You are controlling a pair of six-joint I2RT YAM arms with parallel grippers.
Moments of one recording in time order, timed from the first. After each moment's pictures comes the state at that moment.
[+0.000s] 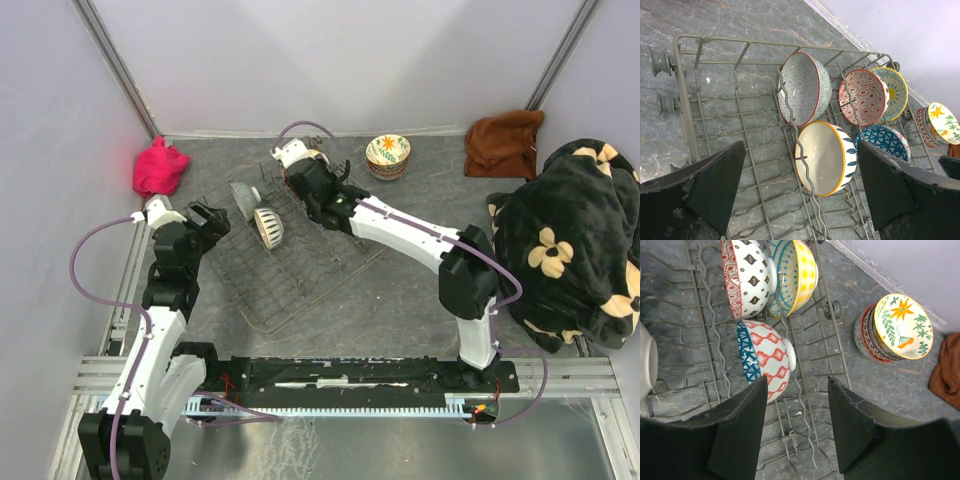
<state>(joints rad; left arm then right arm) -0.03 0.76 0.53 -0.05 -0.15 -0.64 0.87 1.94 1.72 -0.36 0.64 -0.09</state>
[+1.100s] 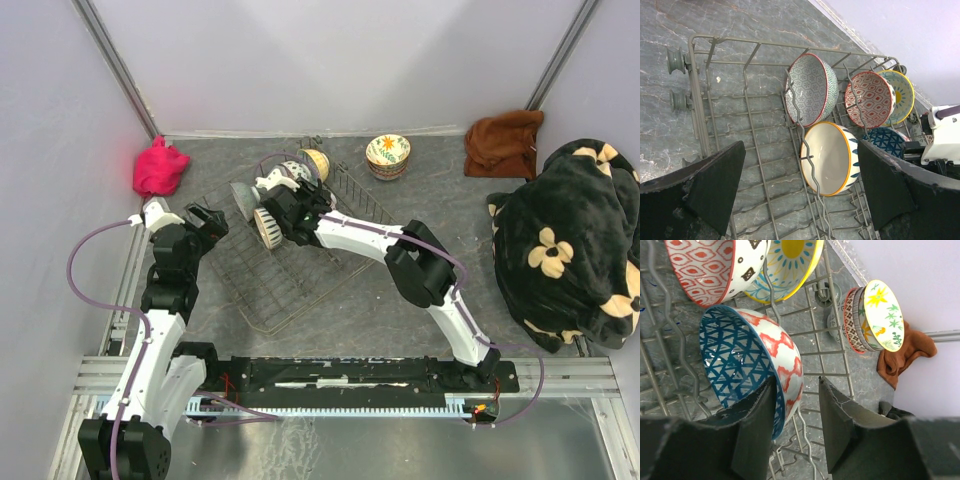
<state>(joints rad) -0.03 0.73 0.53 -0.09 -0.19 -0.64 0.94 2.26 1.82 -0.29 0.98 -0.28</state>
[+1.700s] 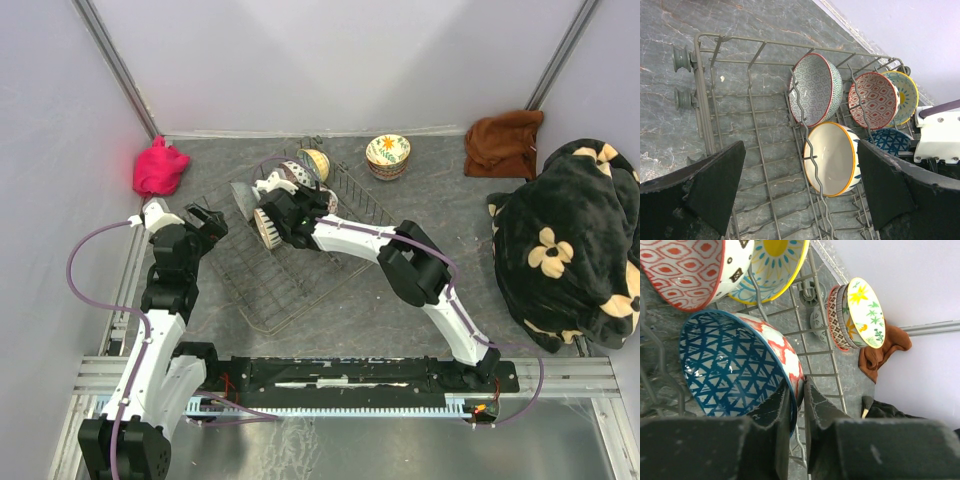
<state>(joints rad) -0.03 0.73 0.53 -0.10 -0.20 -0.64 0.94 2.31 1.82 -0.19 1.09 -0.37</state>
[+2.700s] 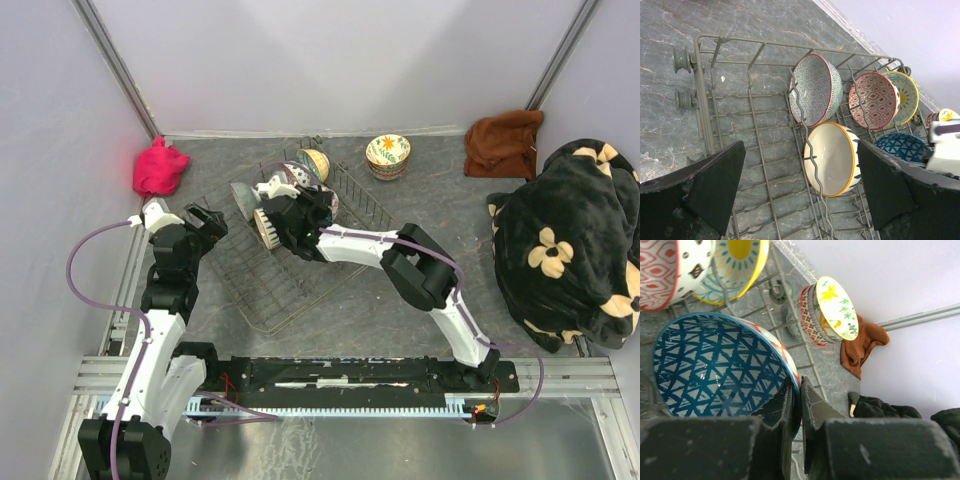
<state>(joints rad) -0.03 0.73 0.53 -0.10 -0.20 -0.64 0.97 2.25 1.65 0.12 1.21 -0.54</state>
